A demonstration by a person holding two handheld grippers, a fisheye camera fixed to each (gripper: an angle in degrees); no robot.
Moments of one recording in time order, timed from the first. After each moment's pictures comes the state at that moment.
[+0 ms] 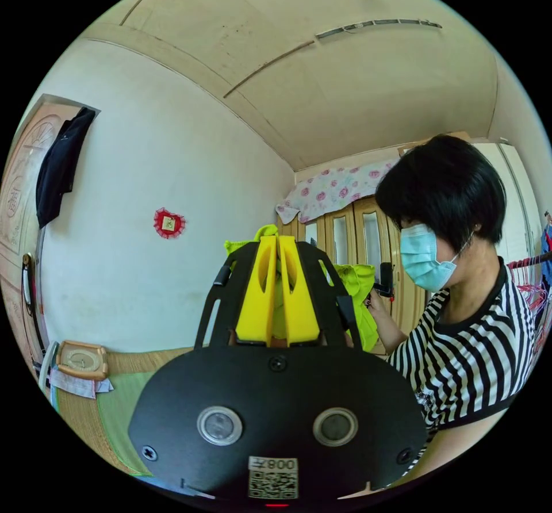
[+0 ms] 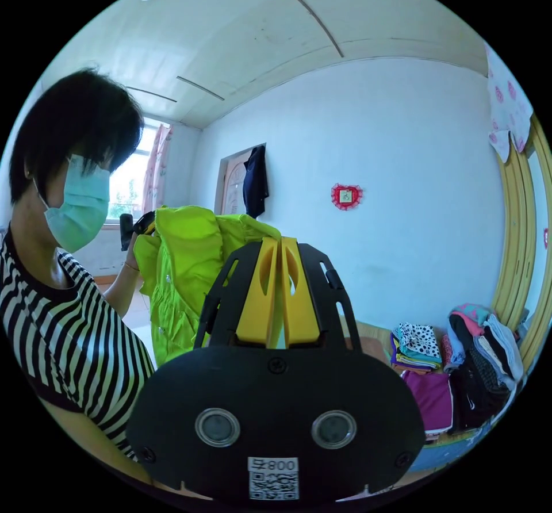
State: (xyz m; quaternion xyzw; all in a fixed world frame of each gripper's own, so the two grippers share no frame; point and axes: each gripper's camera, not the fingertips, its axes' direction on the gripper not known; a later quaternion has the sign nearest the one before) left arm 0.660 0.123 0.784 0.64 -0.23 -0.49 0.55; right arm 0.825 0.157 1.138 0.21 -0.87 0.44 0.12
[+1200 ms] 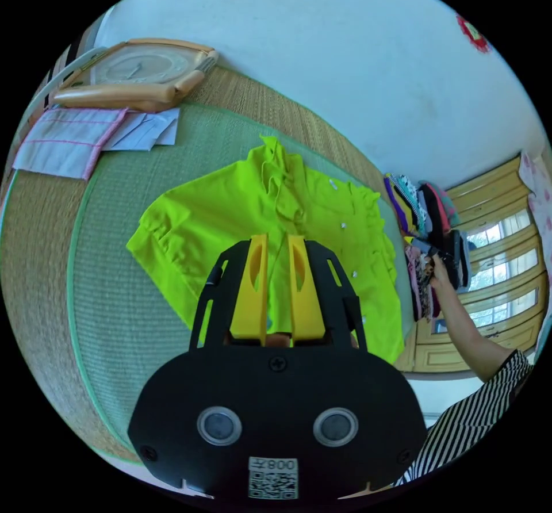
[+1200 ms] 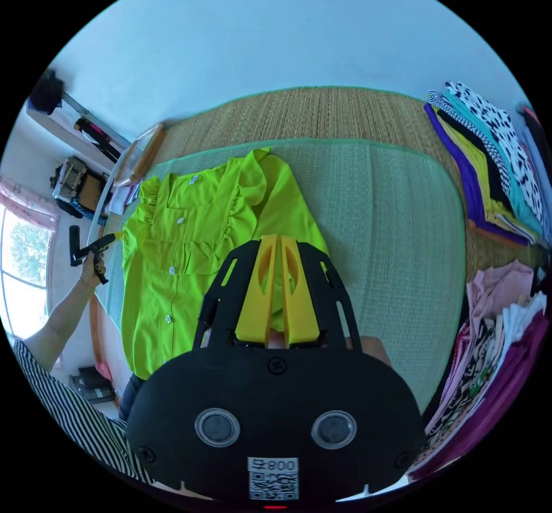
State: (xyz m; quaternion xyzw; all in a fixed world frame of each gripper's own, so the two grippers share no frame) left arm 0.133 0.454 1.186 0.20 0.18 -0.83 0.49; right arm 0.118 -0.301 0.246 -0.15 -0.98 -0.05 0.12
